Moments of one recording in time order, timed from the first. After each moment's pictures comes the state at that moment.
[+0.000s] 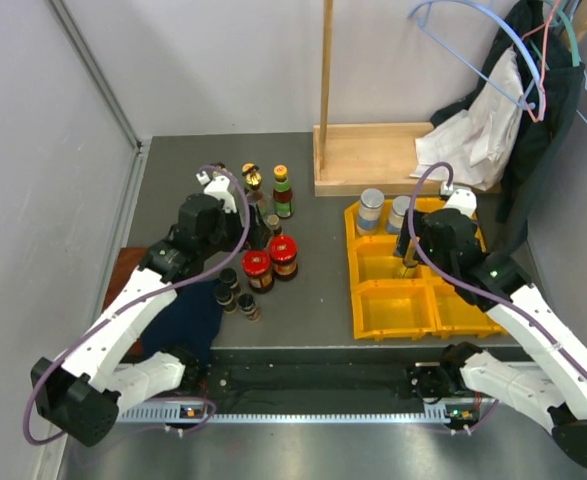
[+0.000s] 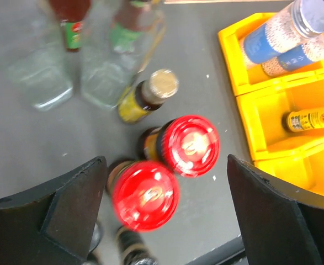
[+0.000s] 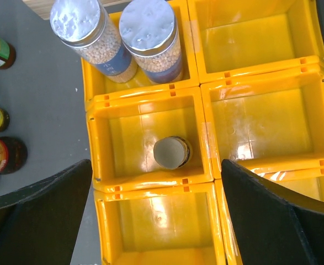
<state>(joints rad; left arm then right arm) -0.44 1.01 0.93 -0.44 0.07 -0.41 0.57 0.87 0.96 -0.77 0.47 0.53</state>
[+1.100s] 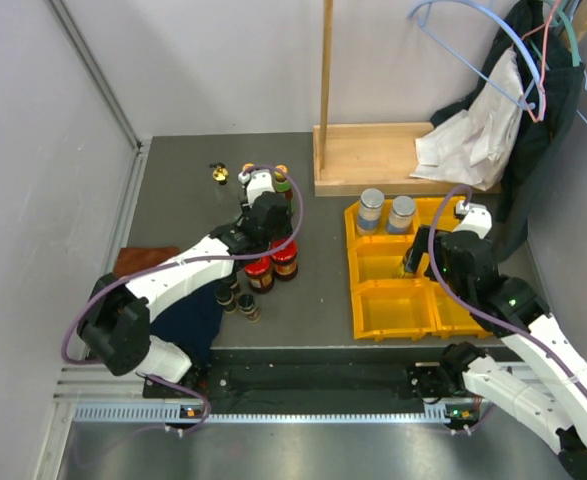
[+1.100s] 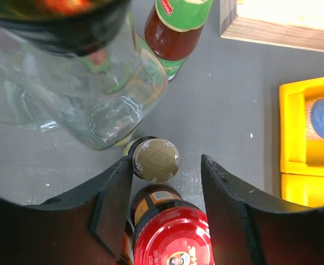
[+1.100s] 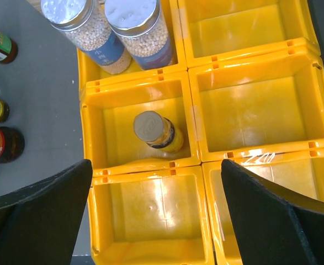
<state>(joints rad) -0.70 1.44 1.03 -0.23 -0.49 -0.62 0.57 0.67 0.86 -0.80 0.47 0.54</state>
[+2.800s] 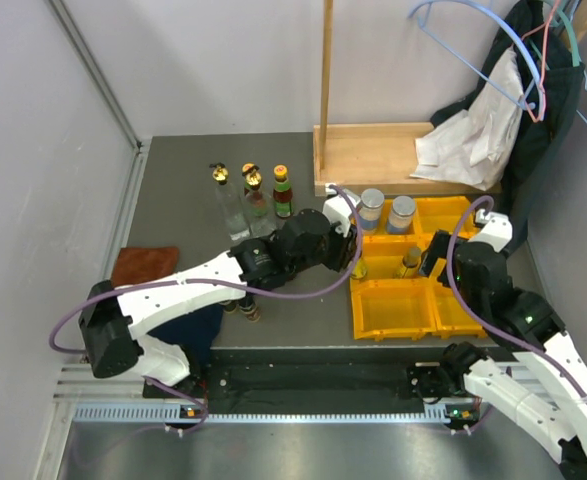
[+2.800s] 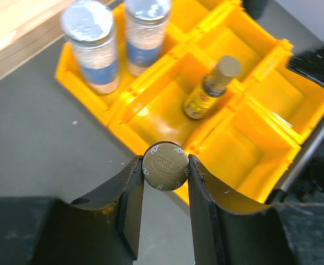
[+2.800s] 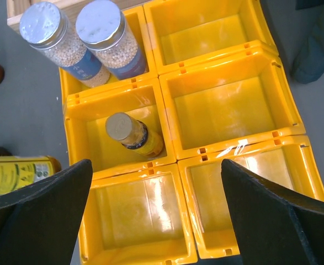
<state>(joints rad) -1.05 1.41 1.20 -0.19 -0.16 -0.26 0.57 0.58 0.85 -0.87 0.57 0.56</state>
